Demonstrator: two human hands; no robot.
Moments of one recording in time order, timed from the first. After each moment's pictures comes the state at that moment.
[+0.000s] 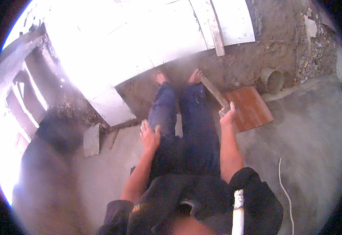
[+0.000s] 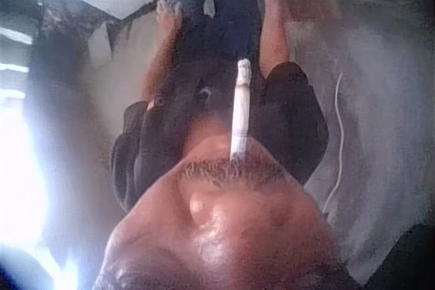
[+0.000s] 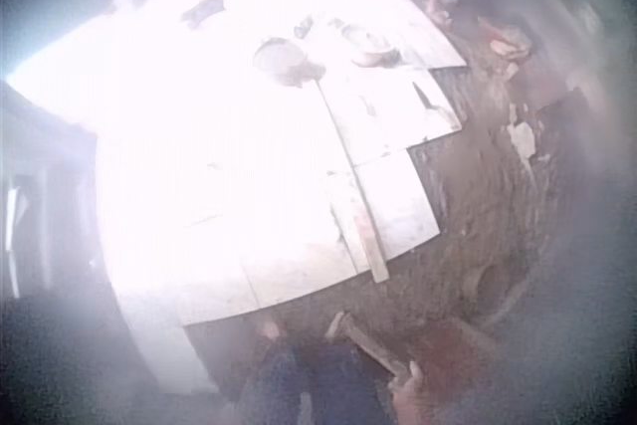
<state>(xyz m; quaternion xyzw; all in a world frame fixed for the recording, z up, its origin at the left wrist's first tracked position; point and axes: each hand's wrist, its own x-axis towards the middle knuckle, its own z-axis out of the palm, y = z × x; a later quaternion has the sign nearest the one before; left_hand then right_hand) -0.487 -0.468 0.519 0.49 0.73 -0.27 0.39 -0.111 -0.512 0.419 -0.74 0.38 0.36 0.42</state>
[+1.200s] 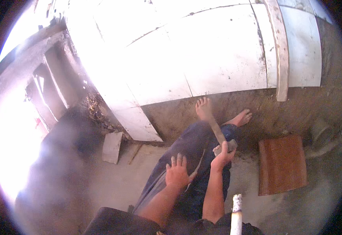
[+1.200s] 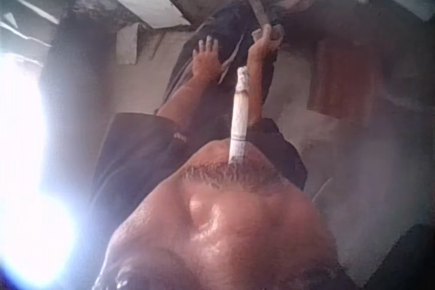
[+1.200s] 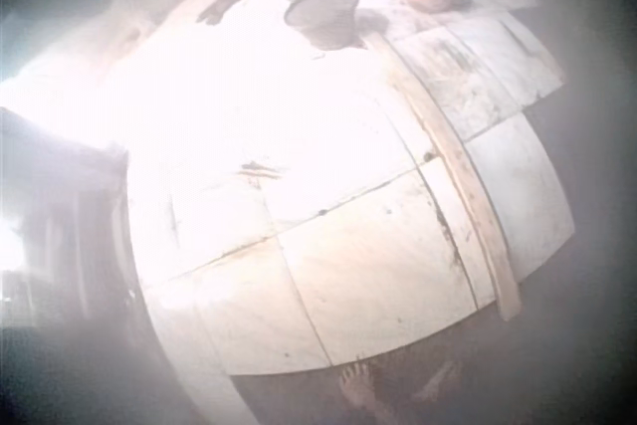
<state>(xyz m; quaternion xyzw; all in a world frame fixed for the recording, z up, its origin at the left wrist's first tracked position) -0.456 -0.406 0.423 0.55 0.50 -0.53 0.41 -0.316 -0.439 0.303 -0.82 0.24 0.38 0.35</state>
